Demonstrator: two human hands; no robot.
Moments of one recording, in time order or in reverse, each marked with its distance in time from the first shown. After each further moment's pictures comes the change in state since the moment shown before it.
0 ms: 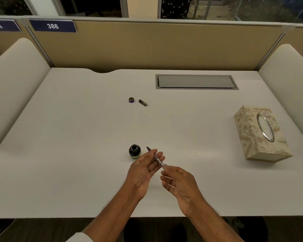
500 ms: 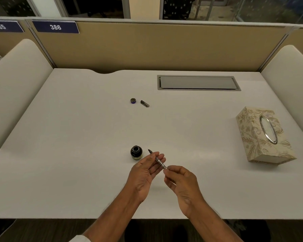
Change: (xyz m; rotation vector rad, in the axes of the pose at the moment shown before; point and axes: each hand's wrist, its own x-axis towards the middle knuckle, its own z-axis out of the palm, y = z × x) left_hand 0.000 -0.001 -0.004 -0.037 -0.012 -0.016; right_hand 0.006 0.001 0.003 -0.012 0.032 -0.072
